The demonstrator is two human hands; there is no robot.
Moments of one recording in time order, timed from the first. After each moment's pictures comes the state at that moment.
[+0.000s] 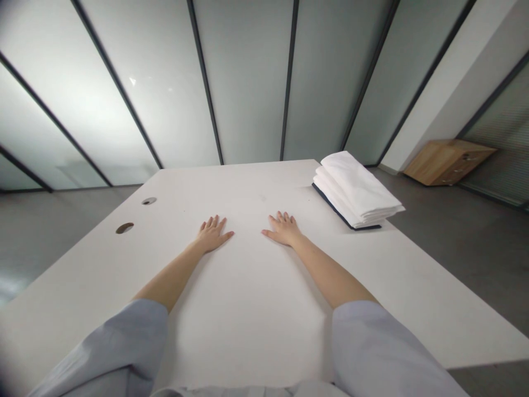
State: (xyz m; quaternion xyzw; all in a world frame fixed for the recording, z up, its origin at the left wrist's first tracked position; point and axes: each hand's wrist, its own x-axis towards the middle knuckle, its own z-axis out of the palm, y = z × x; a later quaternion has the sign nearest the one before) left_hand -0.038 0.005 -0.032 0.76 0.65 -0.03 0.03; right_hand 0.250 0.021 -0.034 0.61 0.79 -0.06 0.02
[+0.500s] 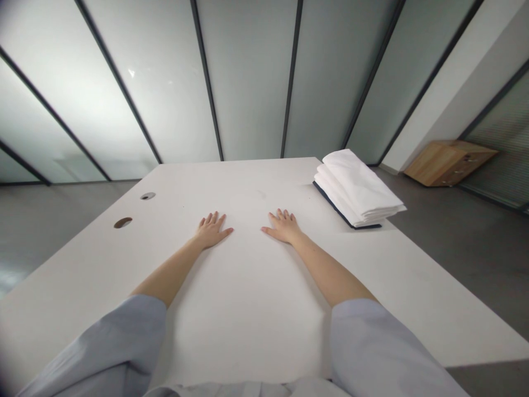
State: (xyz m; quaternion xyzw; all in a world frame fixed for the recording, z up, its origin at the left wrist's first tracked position) left_hand -0.039 0.009 -0.038 0.76 0.65 -0.02 0.03; right_hand 0.250 0.022 -0.034 0.62 0.79 -0.07 0.02
